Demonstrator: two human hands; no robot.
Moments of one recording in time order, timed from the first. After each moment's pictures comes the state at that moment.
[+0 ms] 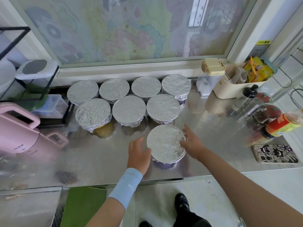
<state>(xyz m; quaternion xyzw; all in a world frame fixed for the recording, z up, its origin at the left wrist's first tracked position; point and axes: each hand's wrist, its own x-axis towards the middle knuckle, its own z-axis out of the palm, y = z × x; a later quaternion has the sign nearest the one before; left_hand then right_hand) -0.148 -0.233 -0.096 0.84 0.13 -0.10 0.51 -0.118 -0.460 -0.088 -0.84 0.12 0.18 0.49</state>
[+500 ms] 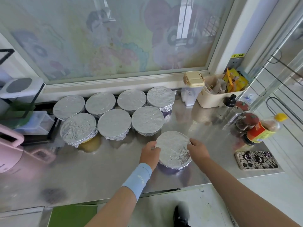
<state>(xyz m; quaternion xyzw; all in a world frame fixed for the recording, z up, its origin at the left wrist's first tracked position) -0.109 -0.336 -0.067 0.77 0.14 -0.20 0.59 -0.125 -0.530 -0.064 -0.82 0.28 0.08 0.49</state>
